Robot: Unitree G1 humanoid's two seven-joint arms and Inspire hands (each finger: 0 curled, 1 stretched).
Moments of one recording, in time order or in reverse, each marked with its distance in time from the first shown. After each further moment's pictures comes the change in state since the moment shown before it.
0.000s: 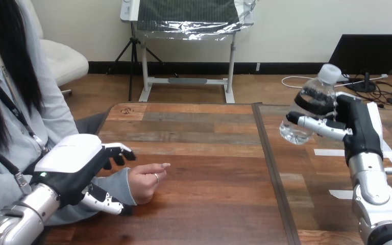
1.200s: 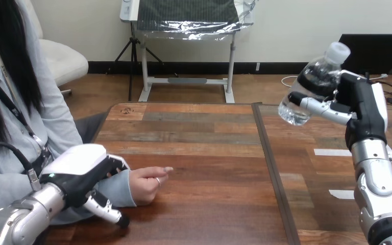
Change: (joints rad) left arm -0.119 0.023 -0.120 0.186 -0.011 0.027 -0.049; right arm -0.008 -0.001 -0.018 -0.077 0.078 -0.058 0.086
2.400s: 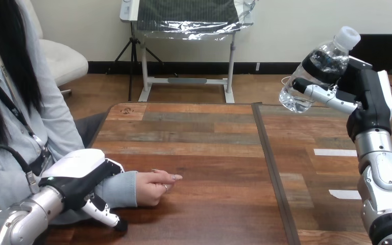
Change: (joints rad) left arm -0.001 0.011 -0.017 0.022 -0.035 0.004 -0.014; right arm 0.001 0.000 -0.025 -0.071 0.062 -0.012 0.080
